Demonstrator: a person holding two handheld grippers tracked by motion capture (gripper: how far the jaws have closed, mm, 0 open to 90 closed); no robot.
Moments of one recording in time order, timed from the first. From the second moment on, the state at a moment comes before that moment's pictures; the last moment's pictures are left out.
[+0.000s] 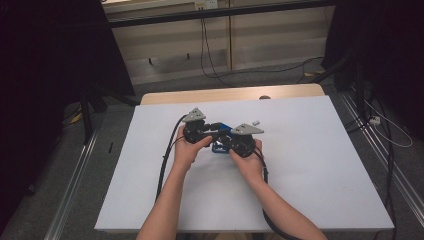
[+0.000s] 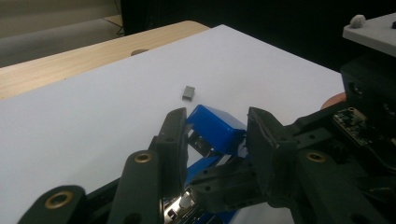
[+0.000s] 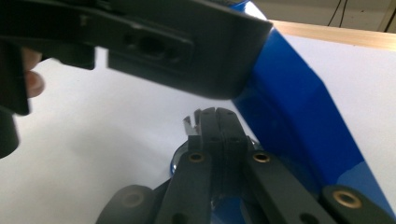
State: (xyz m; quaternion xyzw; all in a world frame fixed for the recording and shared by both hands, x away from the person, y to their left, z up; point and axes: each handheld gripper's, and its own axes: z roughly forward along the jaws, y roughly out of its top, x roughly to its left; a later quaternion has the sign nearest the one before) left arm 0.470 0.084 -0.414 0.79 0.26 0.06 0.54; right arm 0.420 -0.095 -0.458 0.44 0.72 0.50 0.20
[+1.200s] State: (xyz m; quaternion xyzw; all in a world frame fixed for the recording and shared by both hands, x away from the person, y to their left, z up) left arm 0.473 0.084 -0.417 0.79 0.27 0.05 0.54; right arm 0.420 -0.088 -0.464 0.45 0.70 0.50 0.23
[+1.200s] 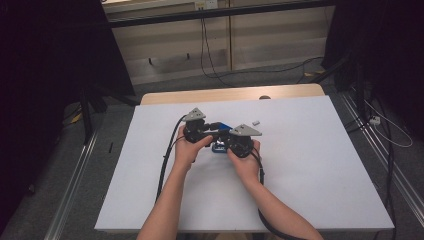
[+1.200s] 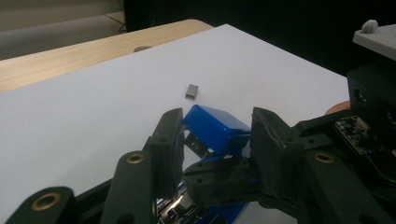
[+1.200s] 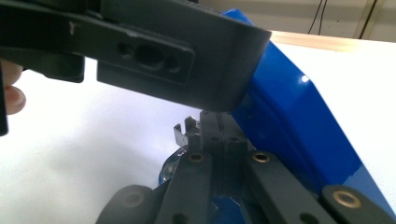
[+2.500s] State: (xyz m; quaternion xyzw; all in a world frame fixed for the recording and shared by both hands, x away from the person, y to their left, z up) left arm 0.478 0.100 -0.431 0.82 0.29 0.07 0.49; right arm 0.417 -0.086 -0.461 0.45 0.69 0.49 0.27
